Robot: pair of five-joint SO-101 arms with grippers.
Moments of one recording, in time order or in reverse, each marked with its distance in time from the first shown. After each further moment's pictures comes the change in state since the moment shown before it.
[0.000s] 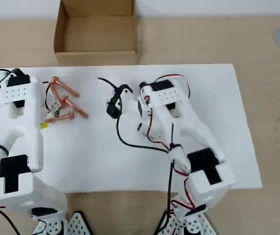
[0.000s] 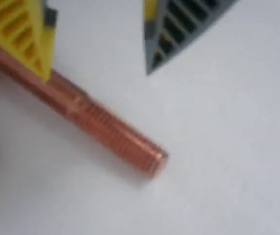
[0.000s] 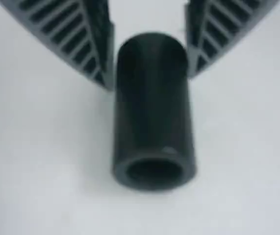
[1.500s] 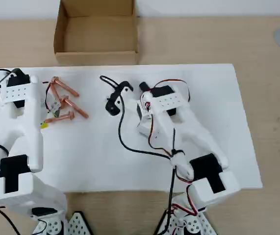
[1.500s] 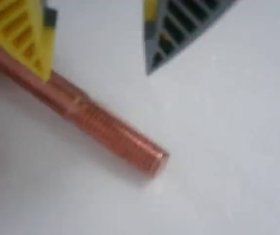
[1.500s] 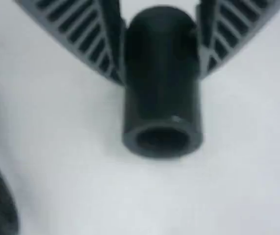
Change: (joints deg) left arm 0.0 0.0 0.0 0.0 -1.1; right arm -0.4 -4.7 4.9 -6.4 -5.4
